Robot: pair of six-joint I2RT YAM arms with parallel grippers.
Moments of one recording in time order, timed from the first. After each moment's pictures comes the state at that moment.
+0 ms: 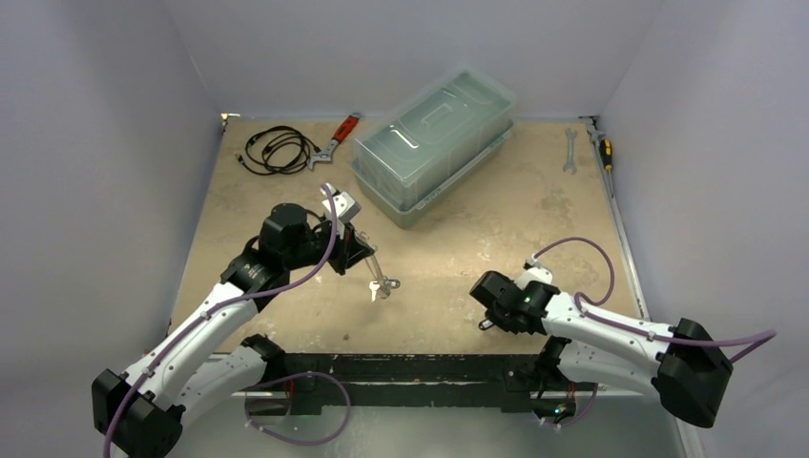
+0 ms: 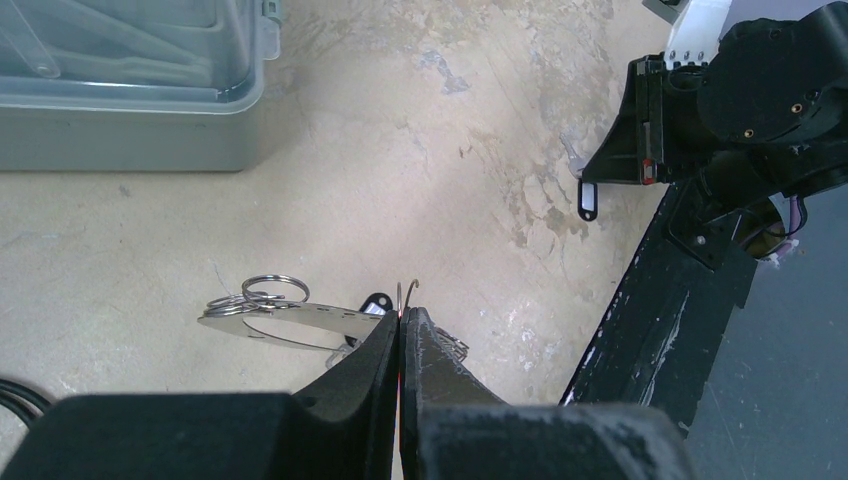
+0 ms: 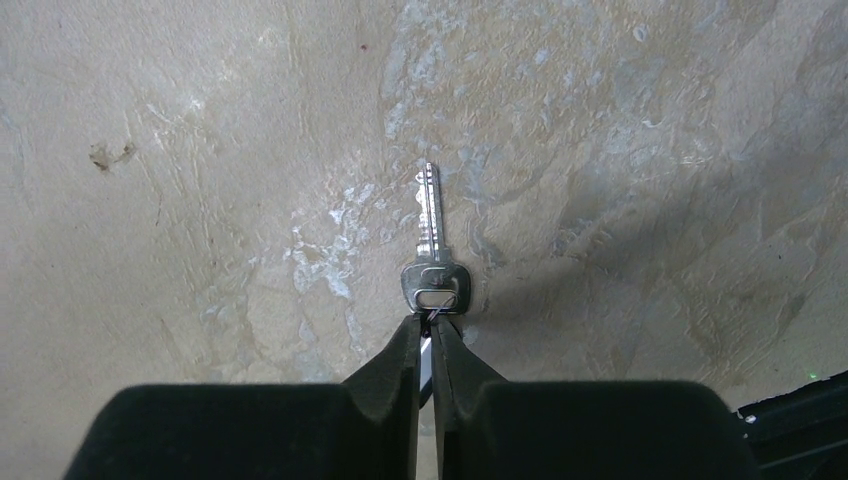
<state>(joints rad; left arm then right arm) -0.53 0.88 0.72 -0.26 0.47 -0.09 0.91 1.00 0.47 -0.82 0.49 1.51</state>
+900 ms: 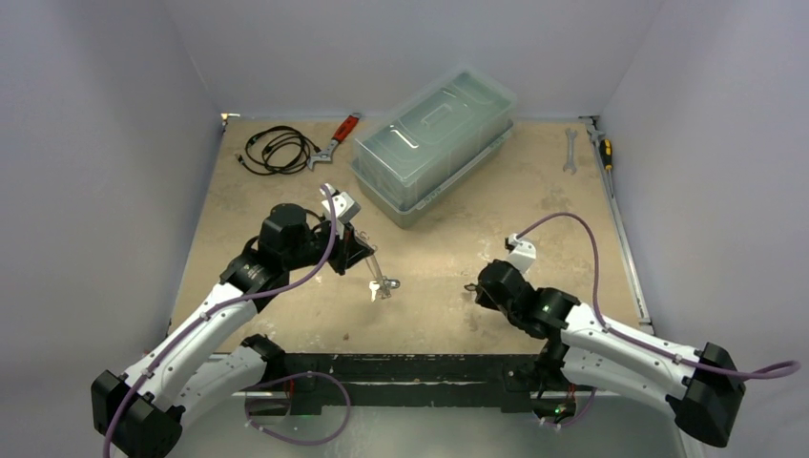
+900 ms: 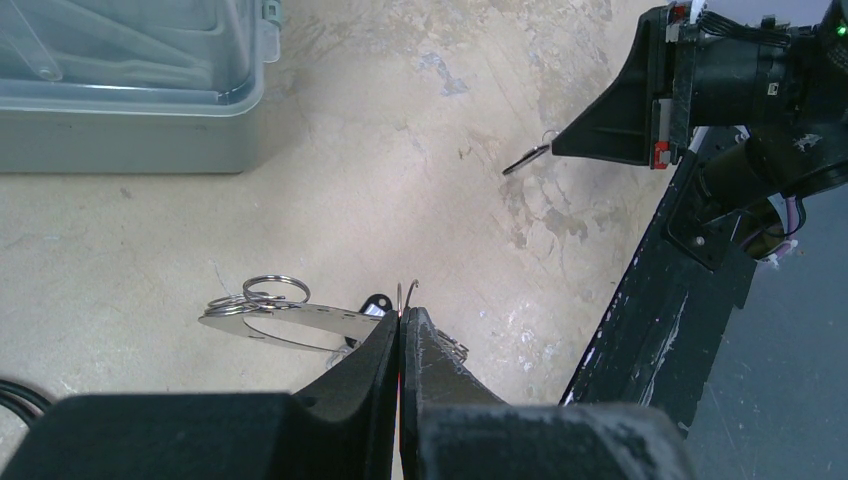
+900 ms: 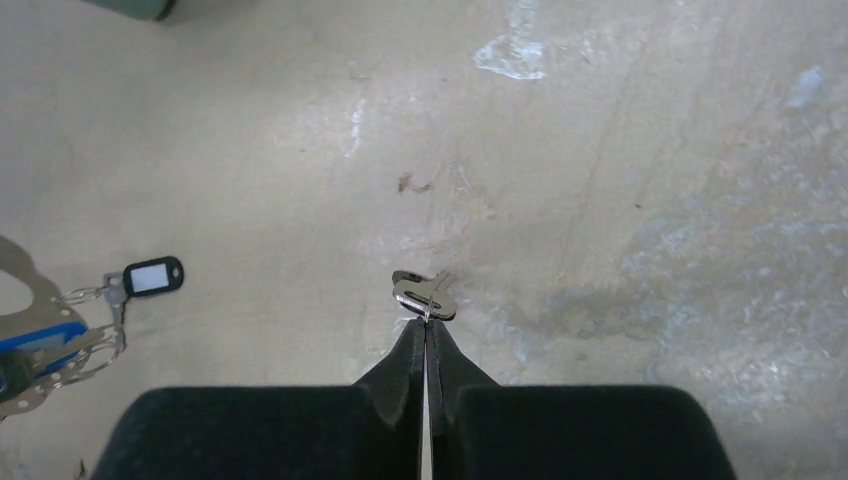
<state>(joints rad) -0.53 0.87 0.72 -0.26 0.47 -0.09 0.91 0.82 0.45 -0.51 0.53 1.04</state>
